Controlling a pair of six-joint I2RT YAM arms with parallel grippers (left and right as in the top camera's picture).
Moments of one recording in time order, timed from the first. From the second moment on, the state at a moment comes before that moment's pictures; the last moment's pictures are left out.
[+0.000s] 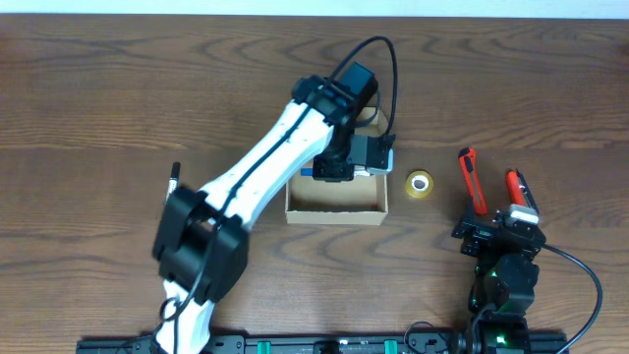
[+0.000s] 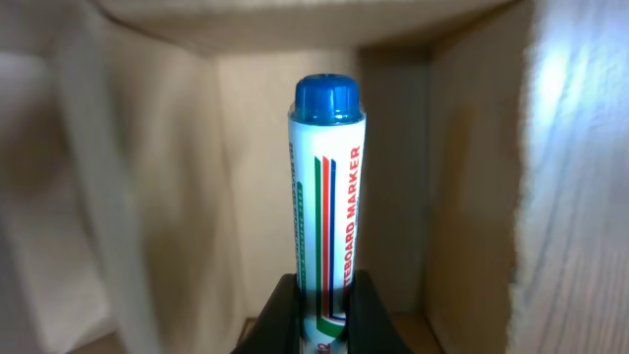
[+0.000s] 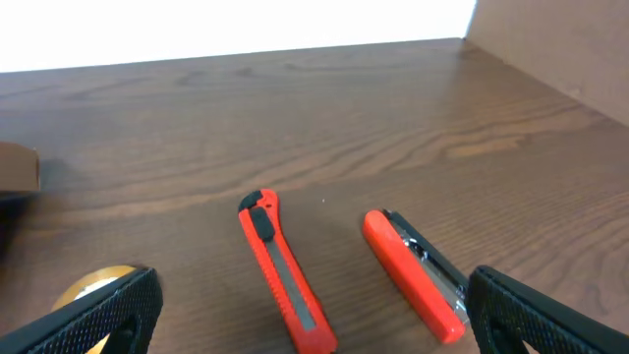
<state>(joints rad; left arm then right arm) -0.66 2.07 1.84 -1.24 0.17 1.01 -0.06 0.25 0.01 -0.02 0.24 0.05</state>
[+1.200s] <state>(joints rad) -0.51 1.78 1.84 -1.38 -0.11 0.53 -0.06 0.25 0.01 -0.05 0.24 0.06</state>
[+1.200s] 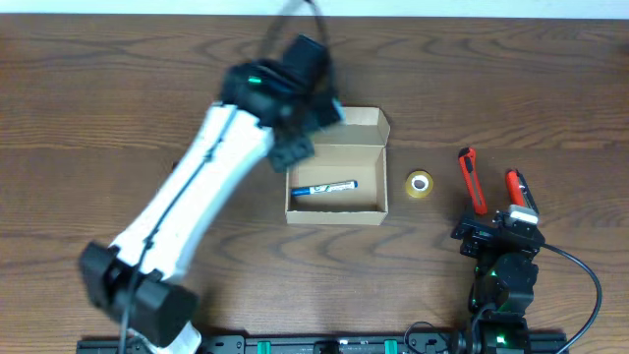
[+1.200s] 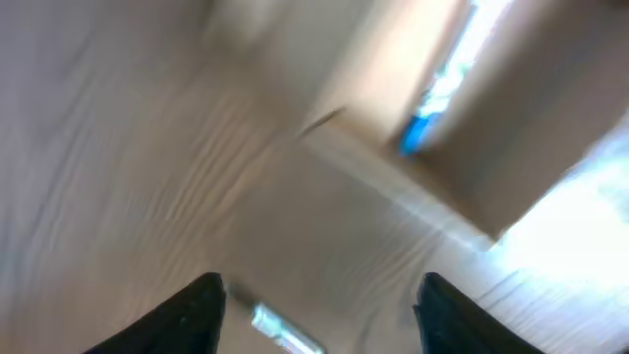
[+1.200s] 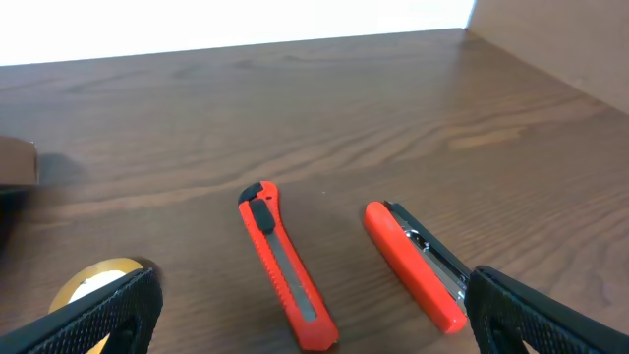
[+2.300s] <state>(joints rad) 0.13 1.71 1.10 -0.81 -0.03 0.19 -0.06 0.25 0.01 -0.05 0.24 0.06</state>
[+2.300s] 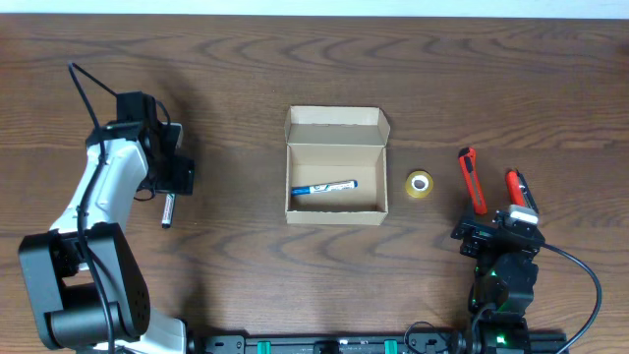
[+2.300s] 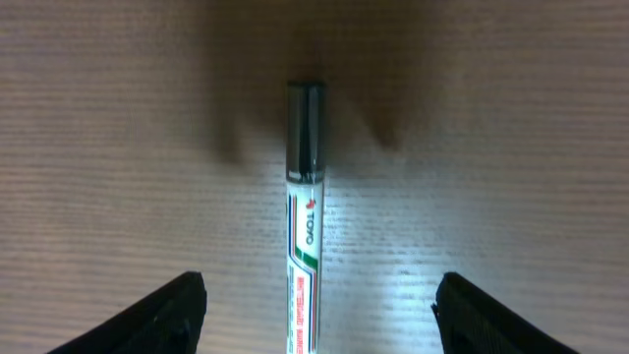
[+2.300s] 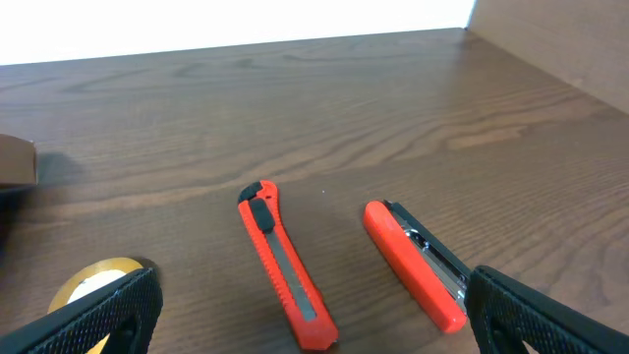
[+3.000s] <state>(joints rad) 0.19 1.83 1.05 -0.71 0.04 0.19 -0.06 0.25 0.01 -0.05 0.23 0.06</state>
